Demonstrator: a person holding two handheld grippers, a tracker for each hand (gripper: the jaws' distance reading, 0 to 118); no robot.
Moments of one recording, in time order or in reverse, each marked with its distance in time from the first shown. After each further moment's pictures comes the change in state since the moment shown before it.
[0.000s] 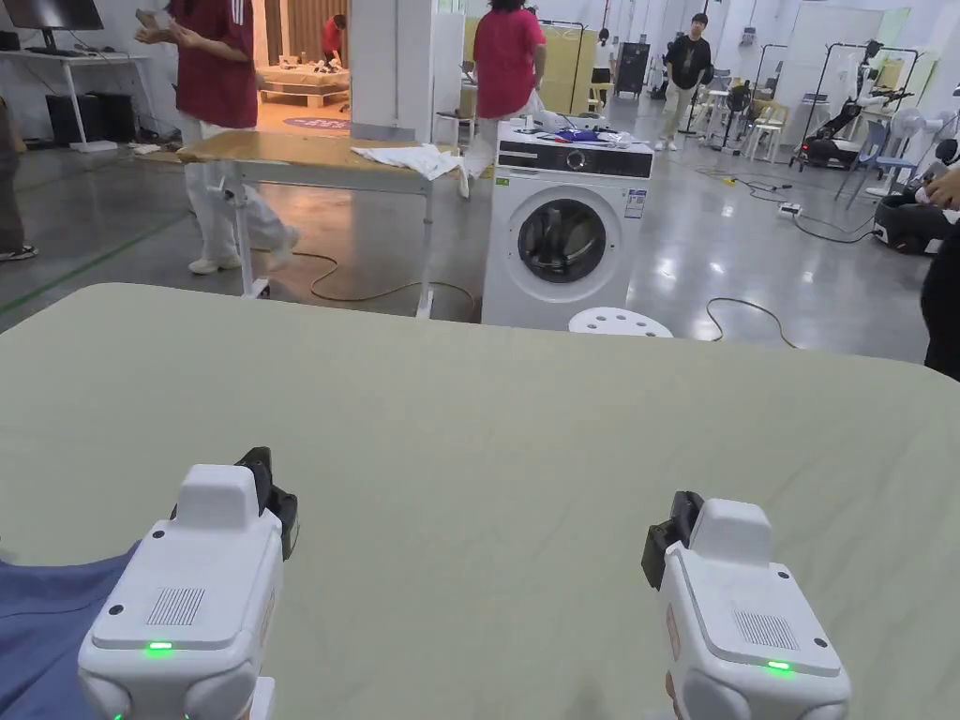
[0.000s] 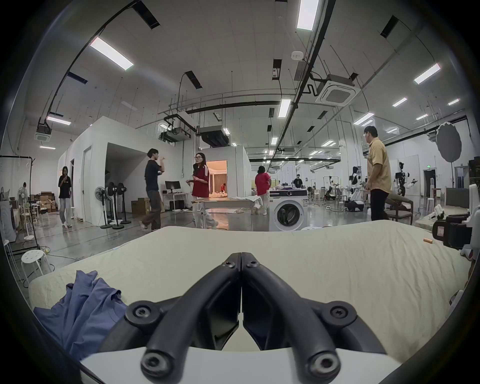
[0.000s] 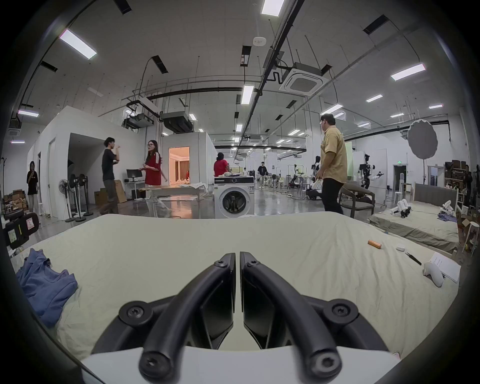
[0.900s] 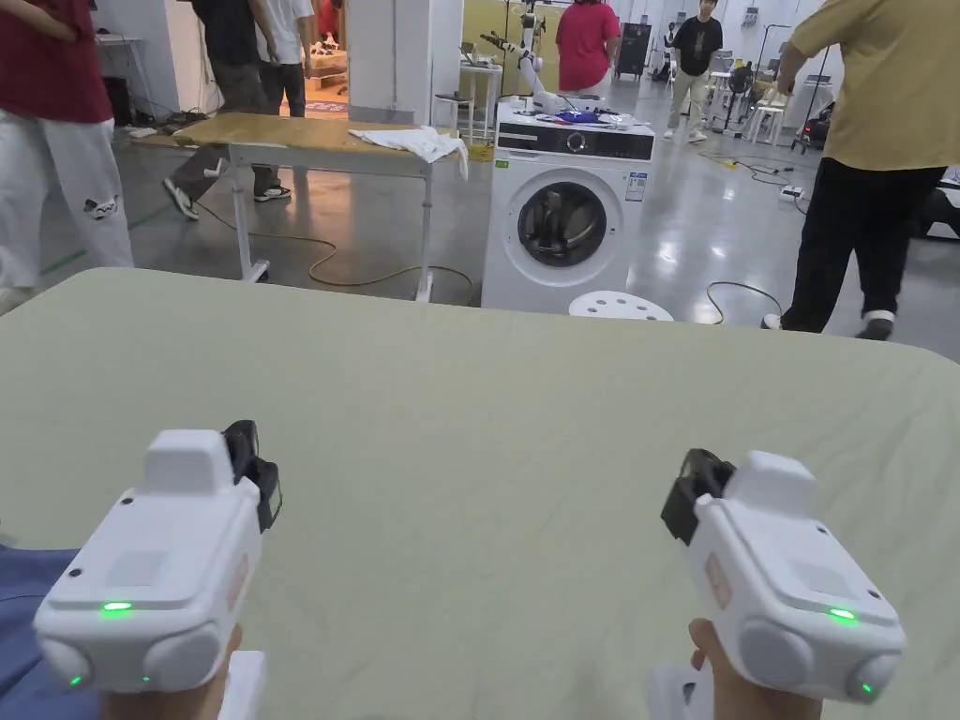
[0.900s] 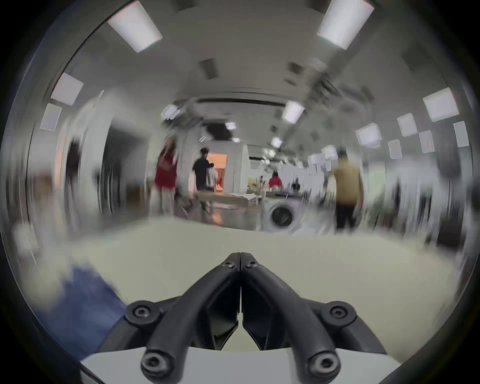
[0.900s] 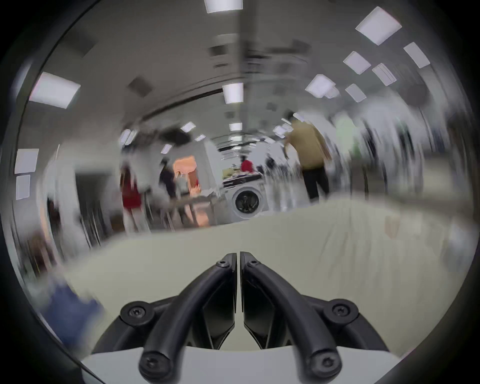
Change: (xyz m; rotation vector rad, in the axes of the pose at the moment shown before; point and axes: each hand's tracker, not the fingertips) left arm -0.007 0.020 -0.001 -0.028 -0.012 -0.158; right arm 0.015 0.031 -0.004 0.000 0.097 0.073
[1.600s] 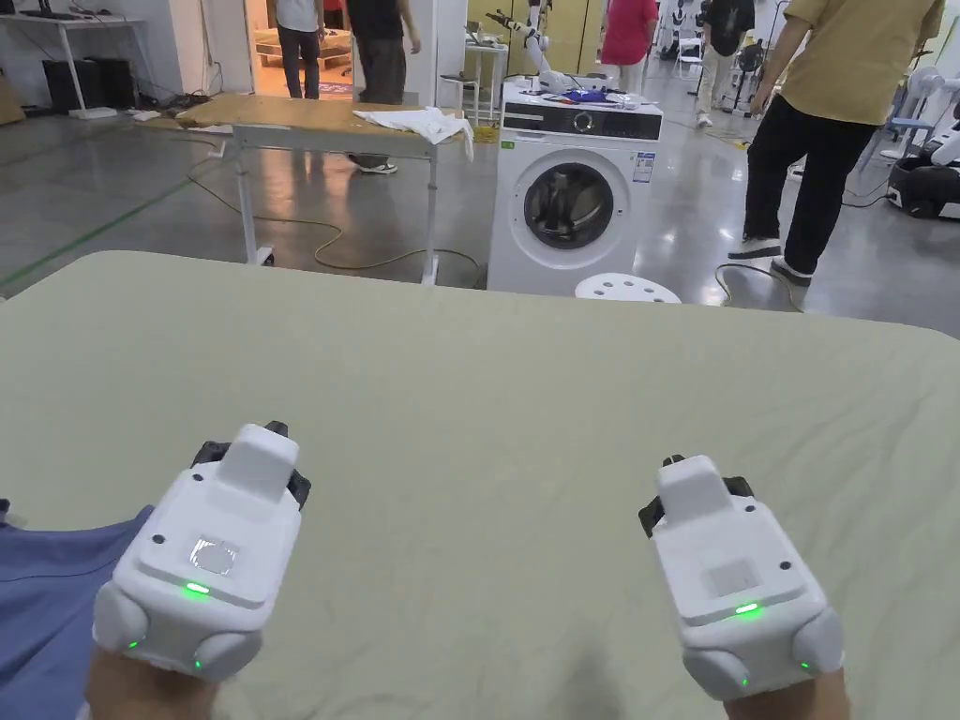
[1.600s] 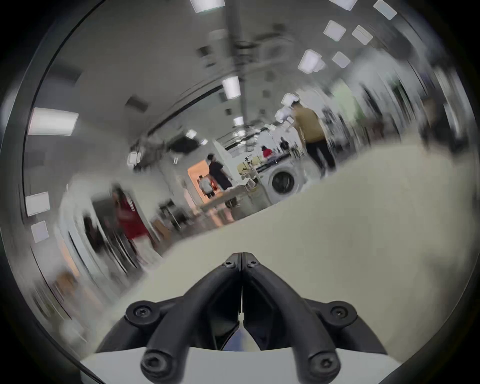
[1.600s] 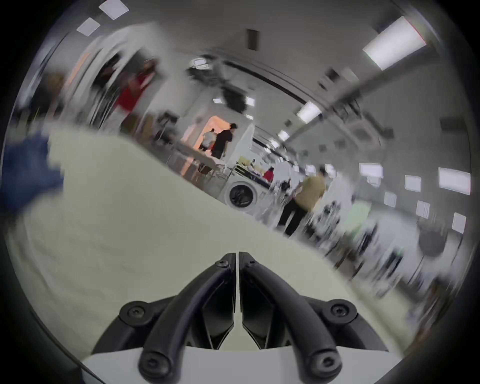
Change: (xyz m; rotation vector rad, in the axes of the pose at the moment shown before) left arm 0.008 -0.025 -0.012 -0.066 -0.057 -0.083; right arm -0.021 -0.019 -0.005 -0.079 -0.023 0.305
